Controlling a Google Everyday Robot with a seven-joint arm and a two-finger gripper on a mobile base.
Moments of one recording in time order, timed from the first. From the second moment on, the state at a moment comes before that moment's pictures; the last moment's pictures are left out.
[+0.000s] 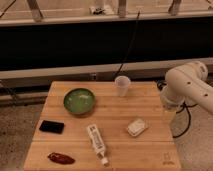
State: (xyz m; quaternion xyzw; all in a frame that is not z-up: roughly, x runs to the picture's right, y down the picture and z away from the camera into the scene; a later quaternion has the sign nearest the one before) arm 0.285 0.105 0.684 -0.28 0.02 0.02 0.96
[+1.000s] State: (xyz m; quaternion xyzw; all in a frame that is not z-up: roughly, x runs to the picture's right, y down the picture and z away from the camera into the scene) arm 0.230 0.116 0.707 -0.29 0.00 -0.09 0.95
